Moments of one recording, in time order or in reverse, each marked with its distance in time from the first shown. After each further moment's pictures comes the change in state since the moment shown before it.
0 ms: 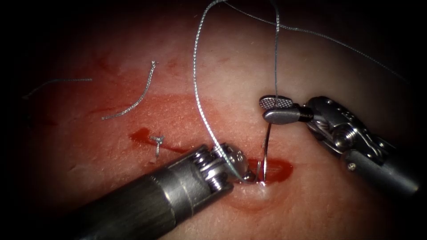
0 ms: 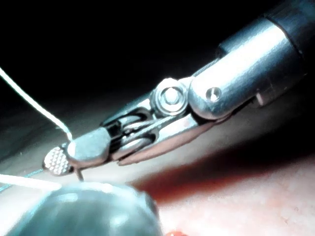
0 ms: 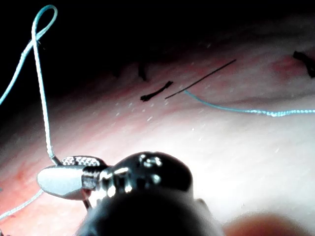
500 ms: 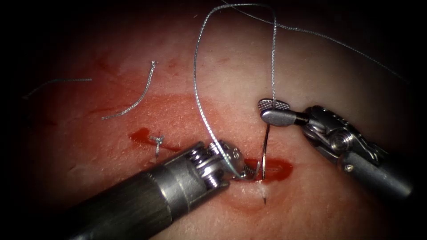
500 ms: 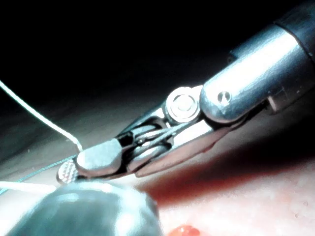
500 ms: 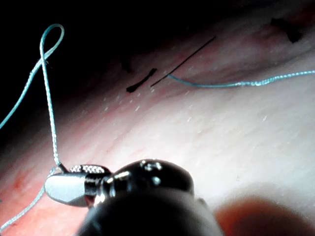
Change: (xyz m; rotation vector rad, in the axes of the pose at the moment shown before) right arm -0.001 0.001 -0.001 -0.086 0.077 0.099; left arm 0.000 0.001 -0.001 -0.013 -0.012 0.046
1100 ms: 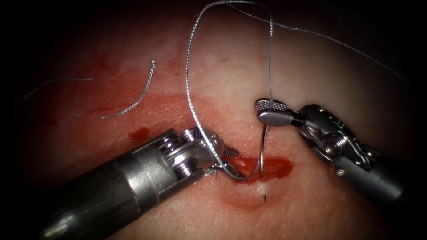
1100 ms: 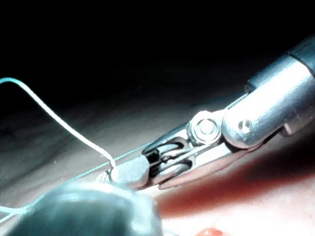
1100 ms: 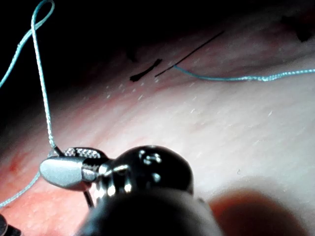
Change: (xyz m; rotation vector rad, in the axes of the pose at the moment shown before) right arm 0.000 0.001 0.000 0.011 -0.023 -0.127; left arm 0.000 -0.001 -0.007 -0.069 -0.041 0.088
